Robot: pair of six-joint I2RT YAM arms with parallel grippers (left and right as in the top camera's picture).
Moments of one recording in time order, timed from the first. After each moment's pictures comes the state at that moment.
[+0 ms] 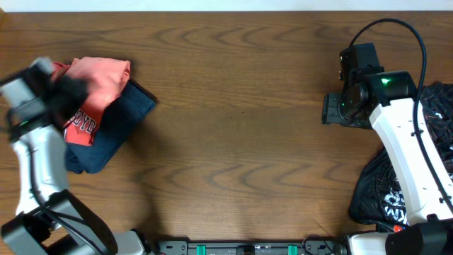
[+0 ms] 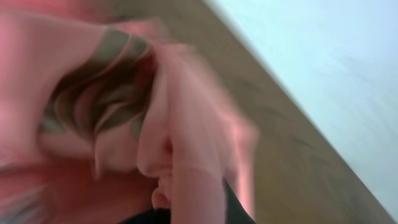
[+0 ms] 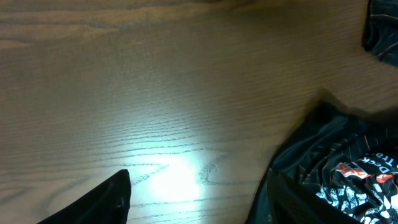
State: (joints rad) left arm 0.58 1.55 1.09 -0.32 0.48 -0.46; right arm 0.15 1.54 1.41 -1.22 0.13 0.31
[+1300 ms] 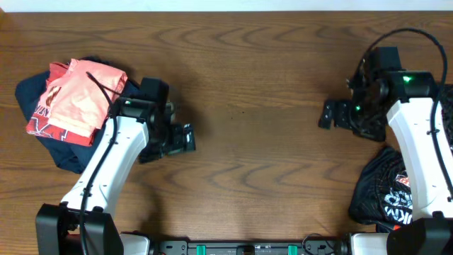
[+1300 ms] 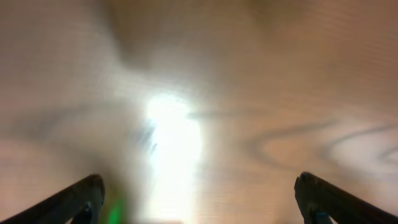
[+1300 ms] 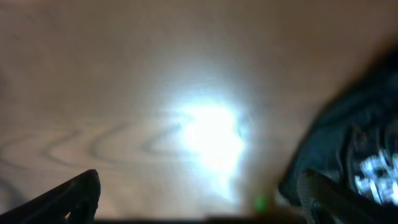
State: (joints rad) left arm -0.17 1.51 1.09 -1.15 0.18 -0.35; right arm 0.01 1.54 1.41 -1.37 -0.15 0.25
